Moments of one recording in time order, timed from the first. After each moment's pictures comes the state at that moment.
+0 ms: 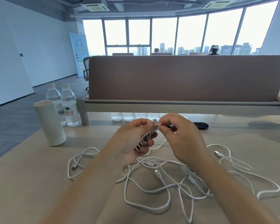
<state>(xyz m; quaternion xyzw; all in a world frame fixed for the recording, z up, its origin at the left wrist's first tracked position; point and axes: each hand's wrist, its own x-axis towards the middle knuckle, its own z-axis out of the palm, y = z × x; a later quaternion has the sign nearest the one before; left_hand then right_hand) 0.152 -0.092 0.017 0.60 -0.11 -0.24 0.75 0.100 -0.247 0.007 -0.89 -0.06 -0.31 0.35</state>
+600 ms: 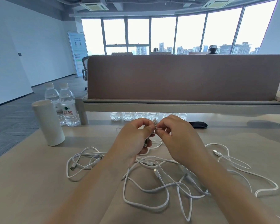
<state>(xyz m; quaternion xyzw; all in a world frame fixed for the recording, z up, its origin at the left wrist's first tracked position) 0.145 -0.100 0.012 0.70 -0.14 -0.12 0.69 0.098 -0.241 0.011 -0.93 -0.02 -0.26 0.25</state>
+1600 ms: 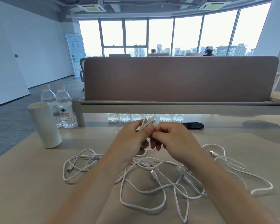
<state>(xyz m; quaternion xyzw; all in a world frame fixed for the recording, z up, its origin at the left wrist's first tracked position) 0.149 -0.100 0.006 0.72 -0.22 -0.09 0.65 0.092 -0.236 0.022 -0.85 0.00 -0.14 0.51</state>
